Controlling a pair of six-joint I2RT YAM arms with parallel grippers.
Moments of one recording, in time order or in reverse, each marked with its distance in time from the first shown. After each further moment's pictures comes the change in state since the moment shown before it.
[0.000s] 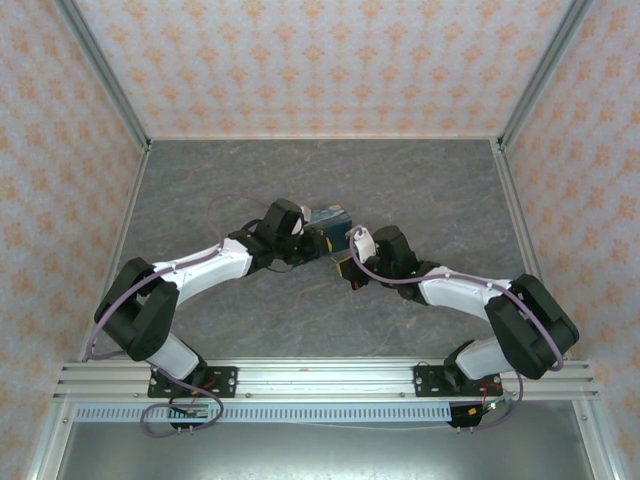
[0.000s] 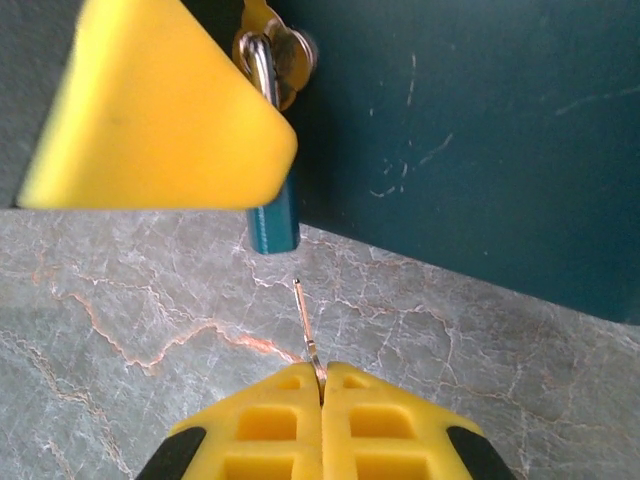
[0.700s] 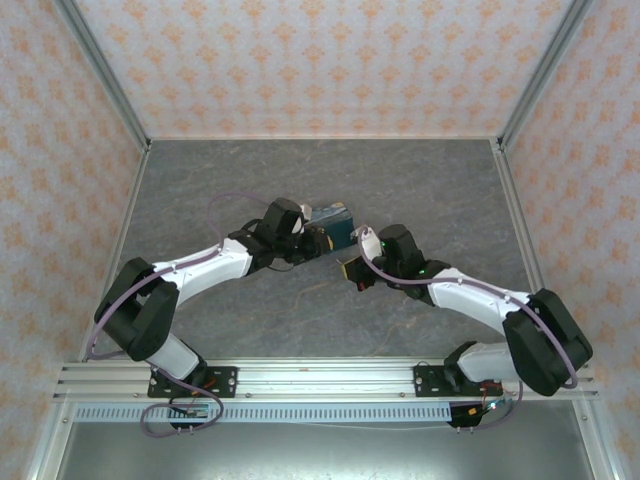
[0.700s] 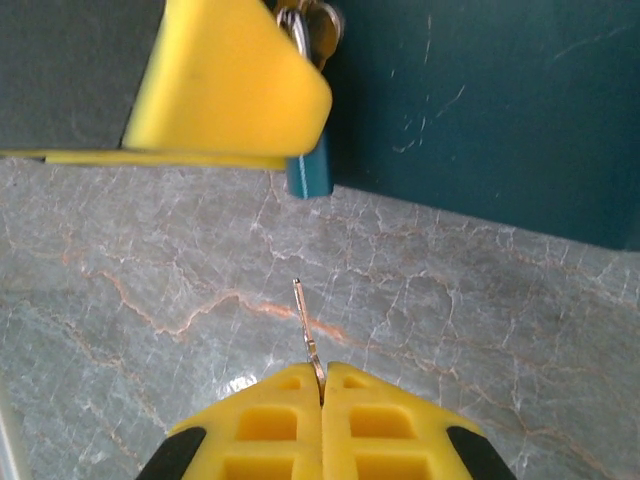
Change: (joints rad) left arm 0.000 0.000 -0.001 0.024 0.004 0.000; right arm -0.015 -0.097 0.018 -0.140 -0.016 -0.008
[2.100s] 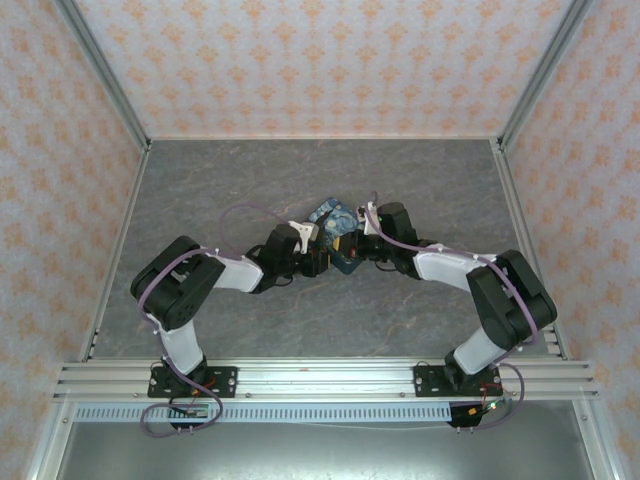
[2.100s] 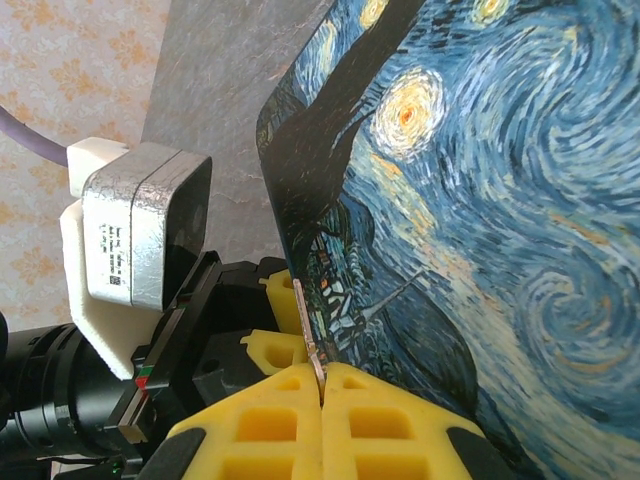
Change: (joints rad) left arm 0.006 0.237 -0.235 0.554 -0.062 0.408; right arm -0.116 0.267 0.146 0.180 -0.172 0.473
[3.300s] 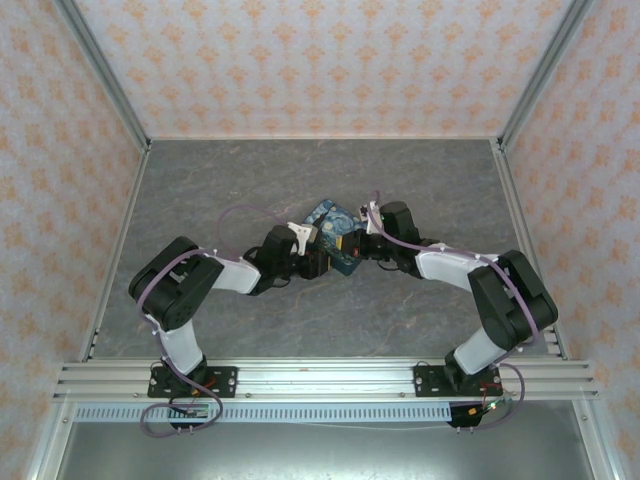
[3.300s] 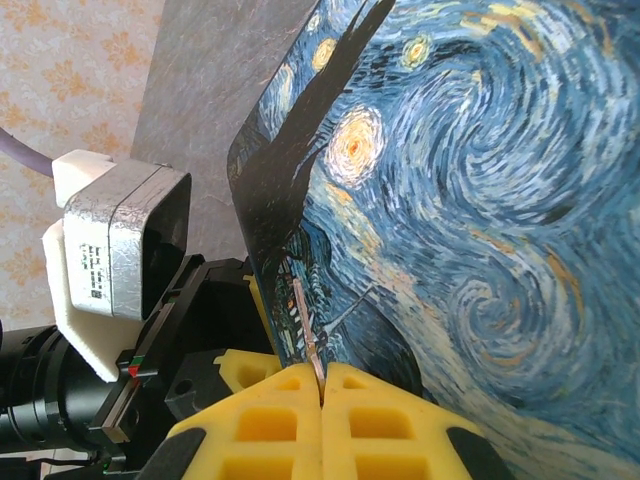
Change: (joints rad) left arm 0.013 0.002 -0.027 0.037 0.027 0.041; right arm -0.018 0.002 0.000 -0.016 -0.007 -0.025
